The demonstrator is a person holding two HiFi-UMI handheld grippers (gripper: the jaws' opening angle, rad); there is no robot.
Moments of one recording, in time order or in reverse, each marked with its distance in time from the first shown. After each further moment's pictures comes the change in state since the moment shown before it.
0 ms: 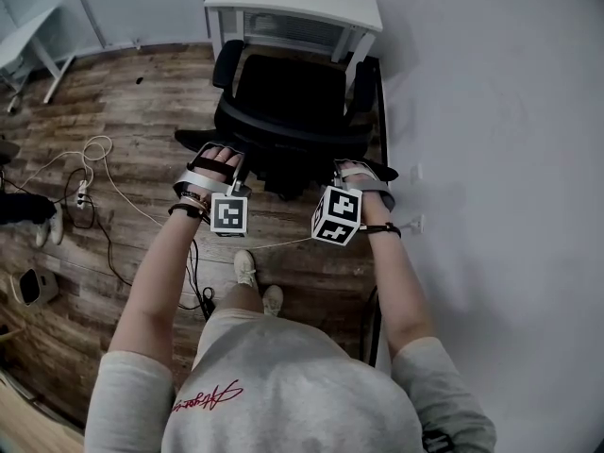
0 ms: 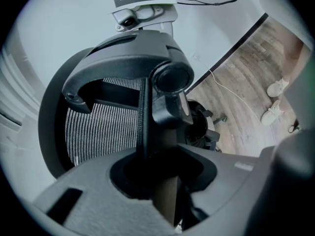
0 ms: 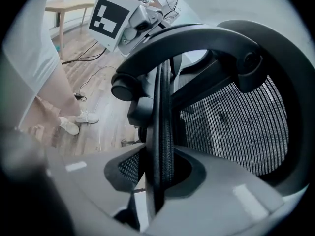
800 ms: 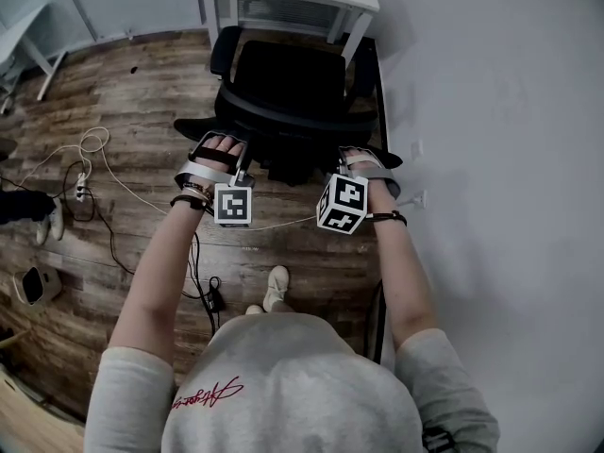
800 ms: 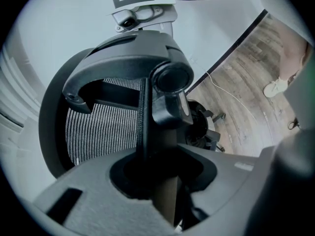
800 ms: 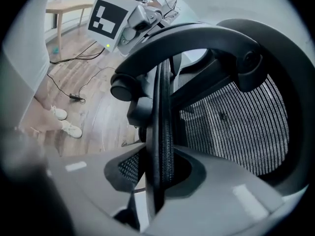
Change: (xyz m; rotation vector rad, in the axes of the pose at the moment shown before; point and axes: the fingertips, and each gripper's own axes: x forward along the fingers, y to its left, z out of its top) left arm -0.027 -0.005 0.006 0.001 -0.025 0.038; right arm -0.018 0.023 0.009 0.023 0.011 -0.006
